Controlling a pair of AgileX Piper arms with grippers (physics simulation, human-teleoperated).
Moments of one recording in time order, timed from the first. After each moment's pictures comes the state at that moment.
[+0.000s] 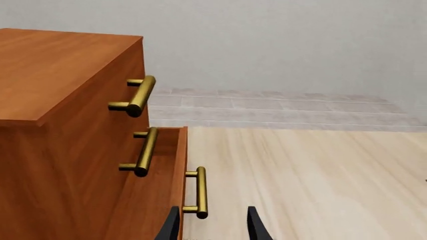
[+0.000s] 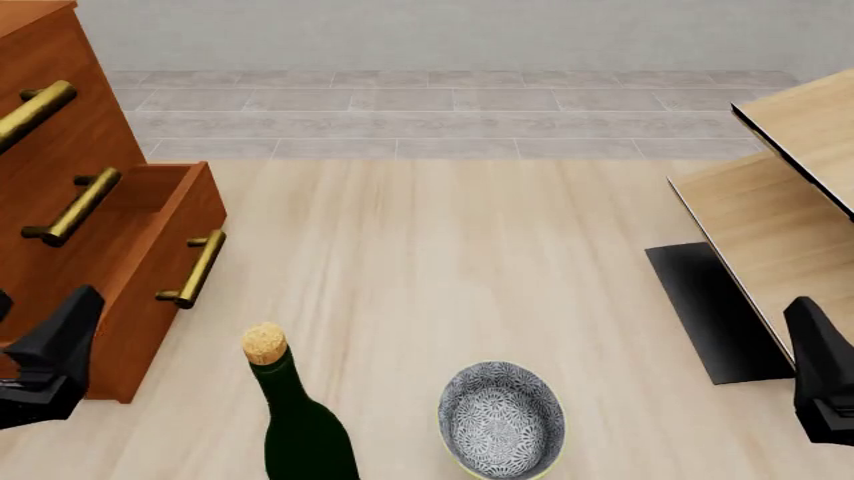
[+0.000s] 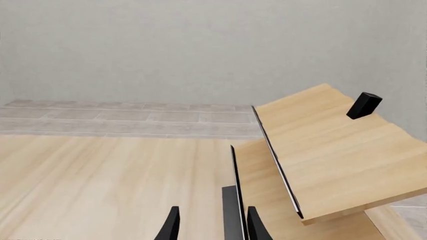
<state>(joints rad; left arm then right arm) -0.06 0.21 0.00 -0.15 -0.07 0.00 0.00 0.00 0.00 -0.03</state>
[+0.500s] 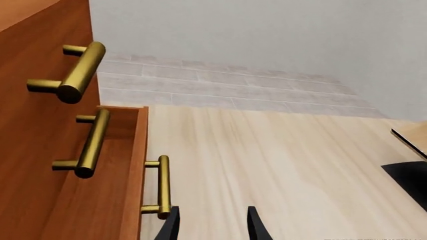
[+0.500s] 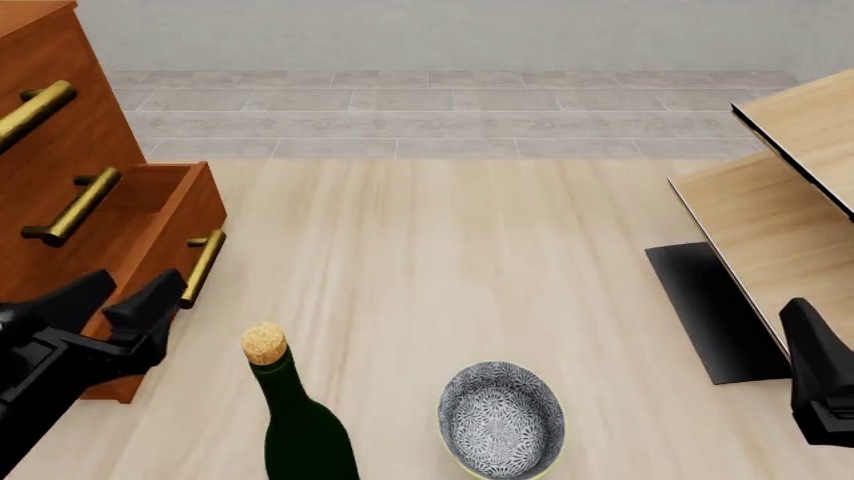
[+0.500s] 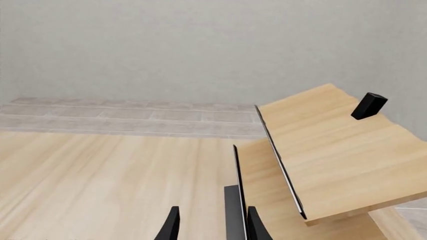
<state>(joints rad) -0.20 0.80 0.00 -0.63 -0.19 0.01 0.00 0.00 0.00 -0.03</state>
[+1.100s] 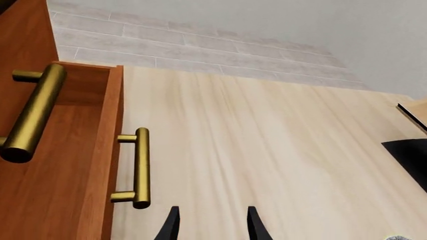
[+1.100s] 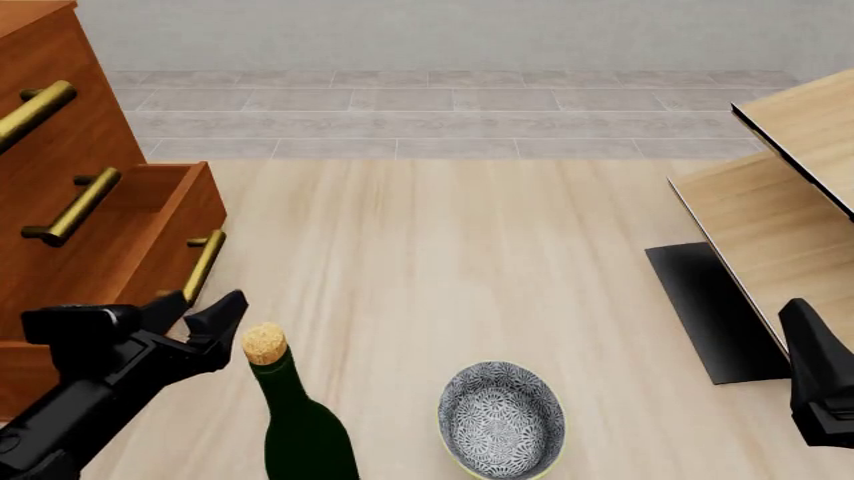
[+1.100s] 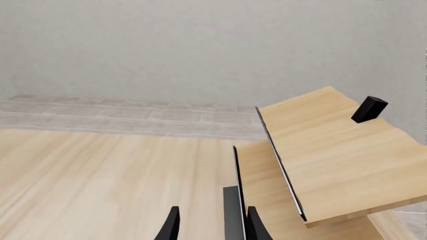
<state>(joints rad) -0.26 1.47 0.00 -1.17 -0.26 0.02 0.00 0.00 0.00 -0.05</state>
